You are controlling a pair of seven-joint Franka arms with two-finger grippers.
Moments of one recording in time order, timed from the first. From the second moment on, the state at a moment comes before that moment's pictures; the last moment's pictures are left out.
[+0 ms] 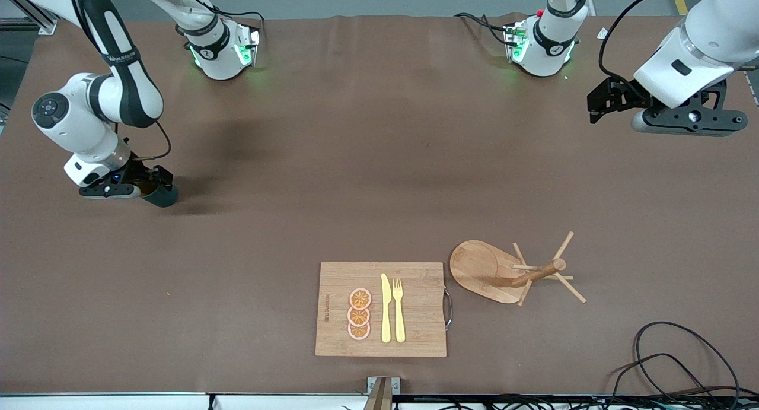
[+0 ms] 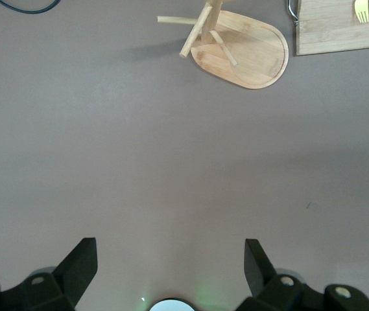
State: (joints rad) left arm -0.09 -0.02 -0.15 -1.55 0.02 1.47 -0.12; right arm -0.15 0.11 -0.04 -2.48 -0.01 2.66 -0.22
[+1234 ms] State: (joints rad) left arm -0.09 -0.02 -0.15 -1.55 0.02 1.47 -0.12; right arm -0.15 0.13 -0.03 -2.50 -0.01 2.68 -0.22
